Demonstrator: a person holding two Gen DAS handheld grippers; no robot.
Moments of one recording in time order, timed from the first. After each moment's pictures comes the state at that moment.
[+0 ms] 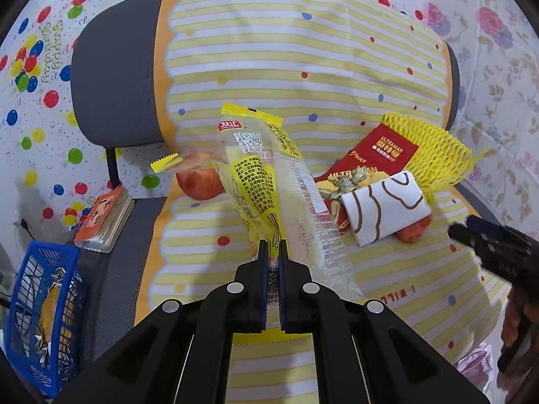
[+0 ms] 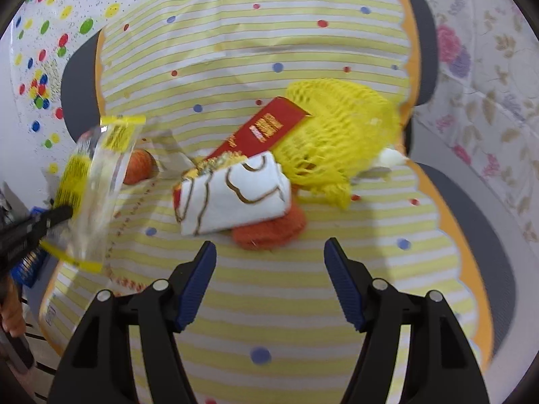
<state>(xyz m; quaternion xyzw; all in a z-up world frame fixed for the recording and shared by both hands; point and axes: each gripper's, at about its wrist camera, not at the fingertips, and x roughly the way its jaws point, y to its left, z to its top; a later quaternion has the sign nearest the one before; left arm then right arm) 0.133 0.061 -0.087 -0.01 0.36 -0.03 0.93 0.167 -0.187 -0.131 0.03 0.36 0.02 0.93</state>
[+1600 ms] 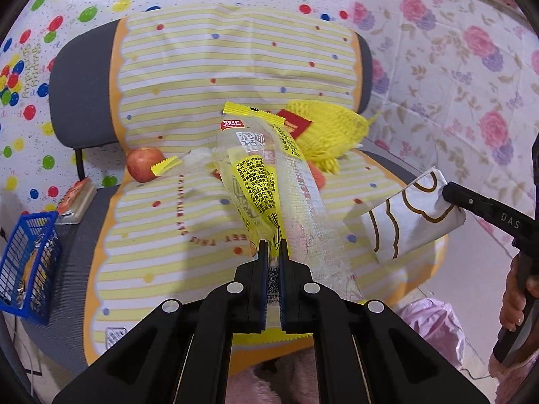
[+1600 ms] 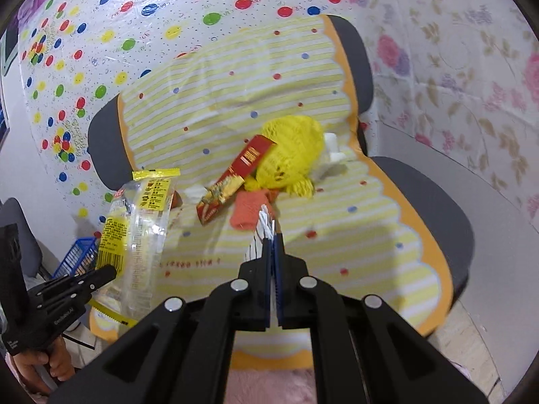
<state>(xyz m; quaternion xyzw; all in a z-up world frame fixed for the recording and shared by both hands) 0.013 -0.012 -0.076 0.00 0.33 -0.14 0.93 0.007 -0.215 -0.086 0.09 0.28 -0.01 0.96</state>
